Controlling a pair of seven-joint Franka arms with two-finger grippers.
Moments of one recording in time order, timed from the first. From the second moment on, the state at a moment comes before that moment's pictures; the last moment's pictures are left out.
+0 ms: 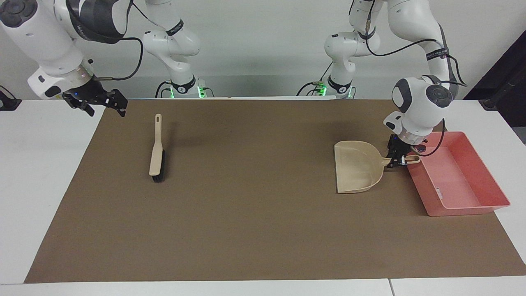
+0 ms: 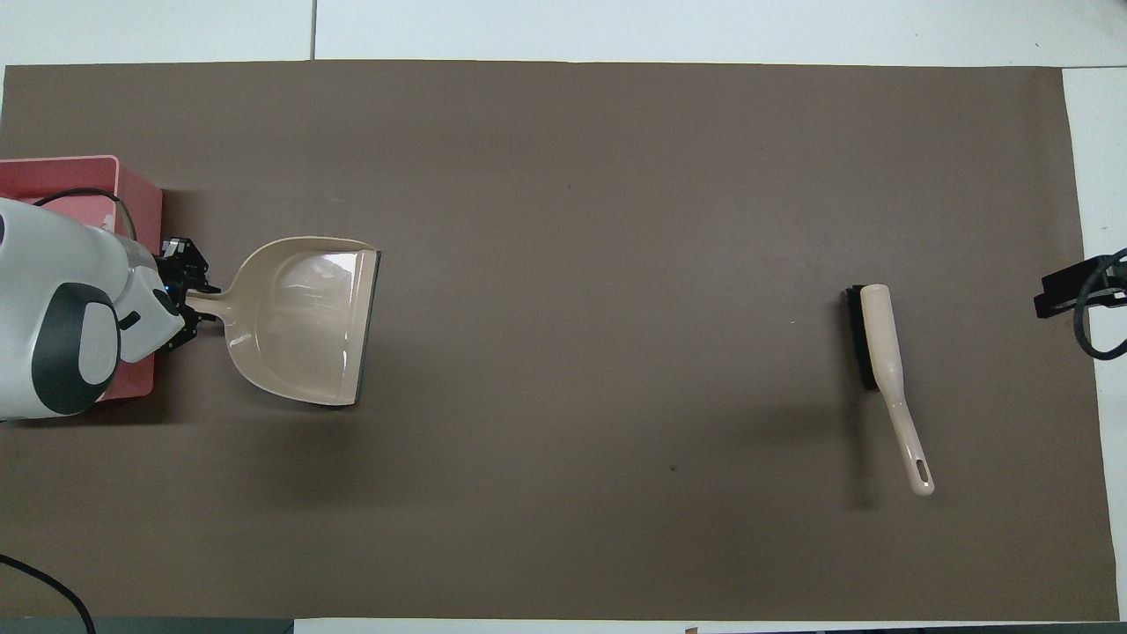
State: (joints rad) left arm 0.00 0.09 -0.01 -2.14 0.04 2.25 1.72; right arm -0.08 -0.02 -0.07 -1.67 -0.05 1.51 -0.12
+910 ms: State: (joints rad) left arm -0.05 -0.02 -0.01 -2.12 0.04 2.16 1.32; right arm -0.07 -0.07 -0.07 -1.66 -0.05 1.50 -0.12
